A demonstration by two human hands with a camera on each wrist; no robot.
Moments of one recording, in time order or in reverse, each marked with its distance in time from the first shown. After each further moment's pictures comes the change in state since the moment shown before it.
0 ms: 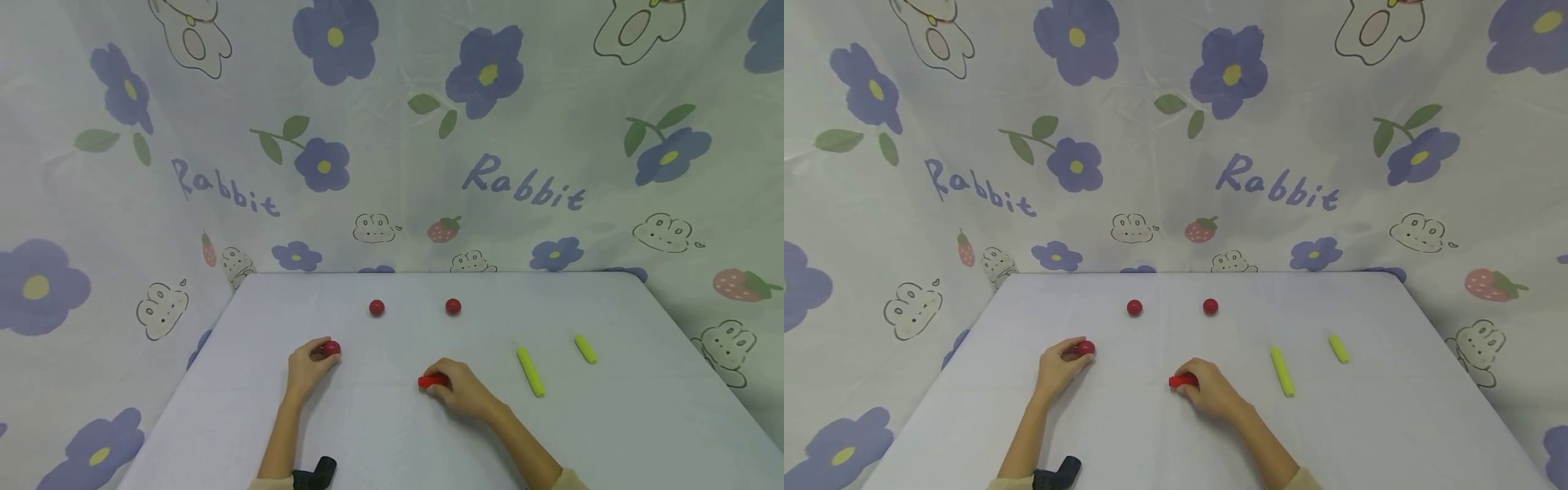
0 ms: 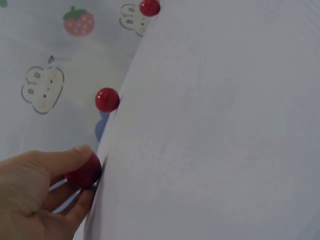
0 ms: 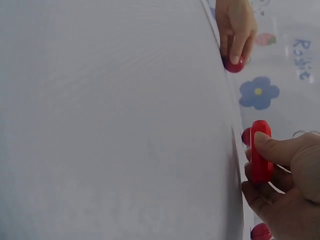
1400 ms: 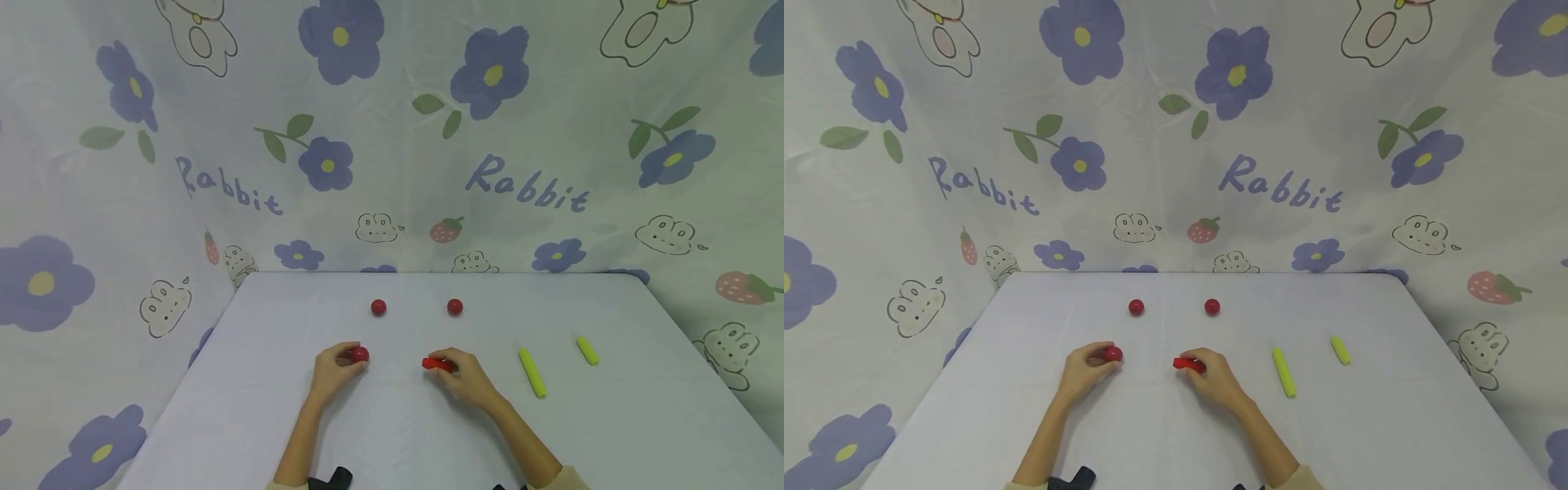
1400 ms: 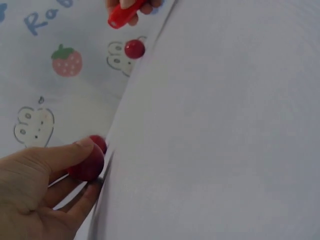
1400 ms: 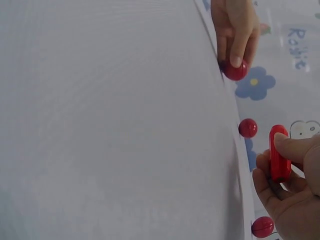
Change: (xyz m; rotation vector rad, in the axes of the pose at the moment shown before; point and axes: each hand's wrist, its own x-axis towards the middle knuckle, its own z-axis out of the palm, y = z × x) left_hand -0.014 0.021 0.029 -0.137 -0.103 0.070; right_hand 0.007 -0.001 -0.004 0.099 0.183 0.044
